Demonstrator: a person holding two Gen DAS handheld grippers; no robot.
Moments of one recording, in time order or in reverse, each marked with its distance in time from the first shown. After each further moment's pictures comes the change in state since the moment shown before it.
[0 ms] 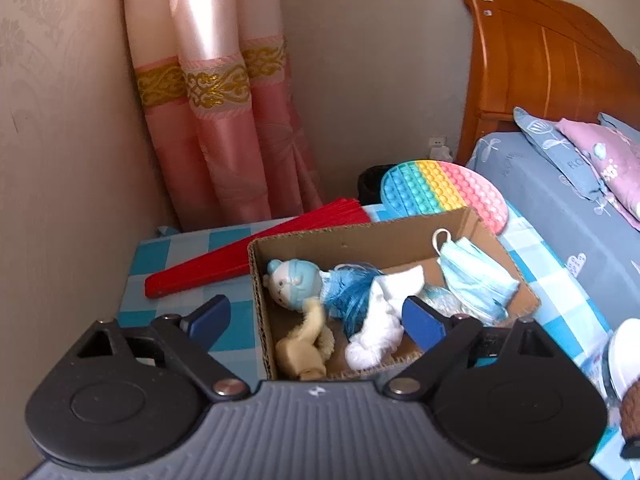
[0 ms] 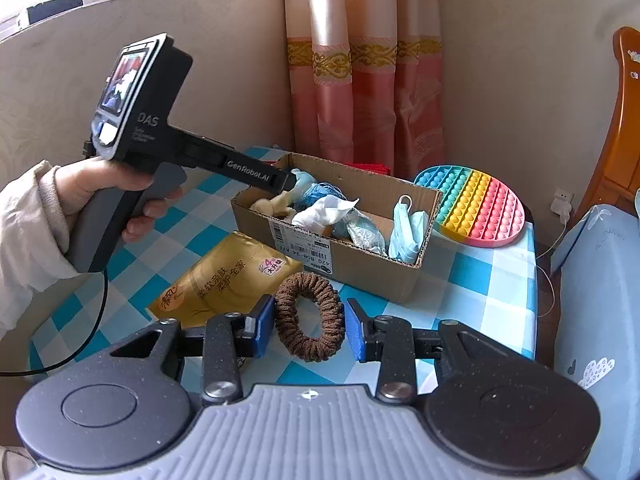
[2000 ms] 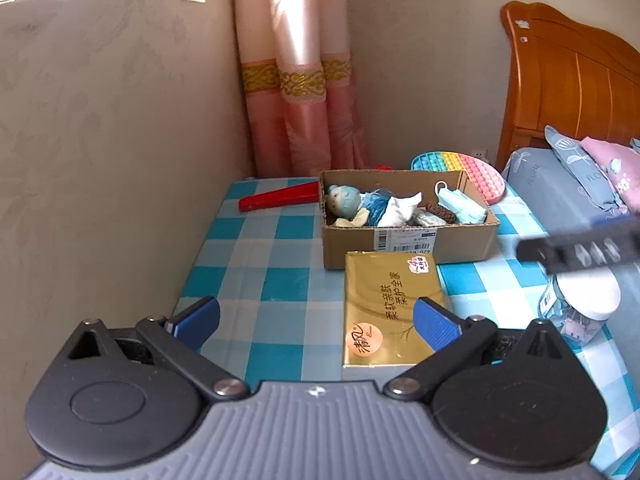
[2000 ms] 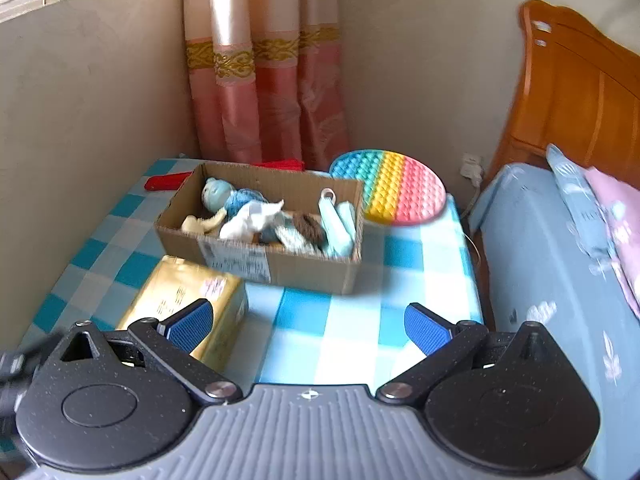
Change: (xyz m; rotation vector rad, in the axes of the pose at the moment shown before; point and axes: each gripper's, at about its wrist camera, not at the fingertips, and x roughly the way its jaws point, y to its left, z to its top) left arm -0.156 -0.019 -0.100 -0.135 -0.028 0.175; right arm 0.012 0.021 0.013 0.177 0.023 -0.301
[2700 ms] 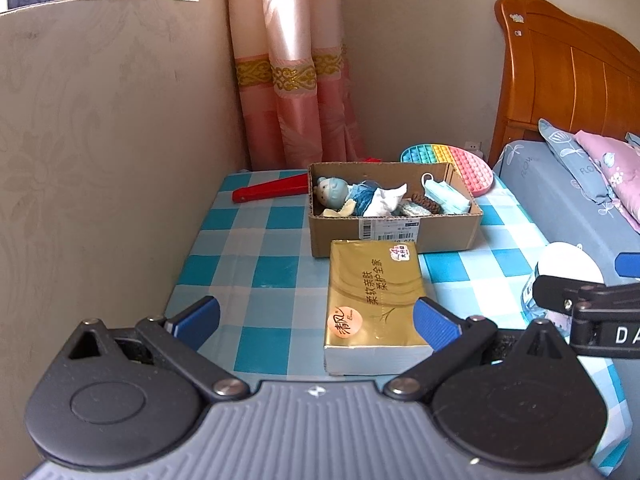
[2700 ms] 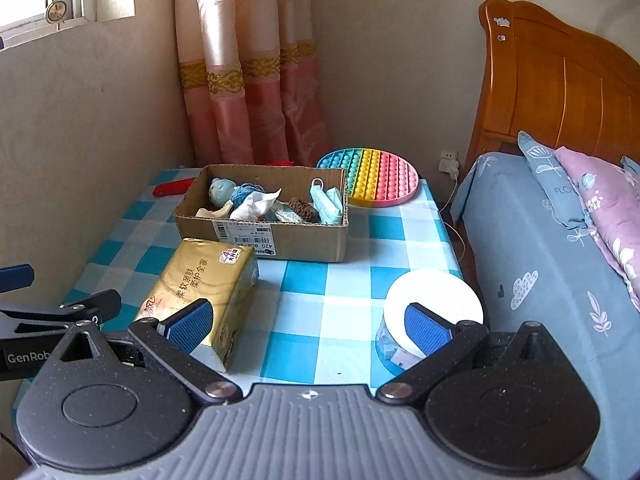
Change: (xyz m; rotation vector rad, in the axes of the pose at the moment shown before) left arm -0.017 -0.011 -0.002 0.009 0.022 -0.004; right arm -0.067 0.011 -0.052 0.085 -0.056 -0.035
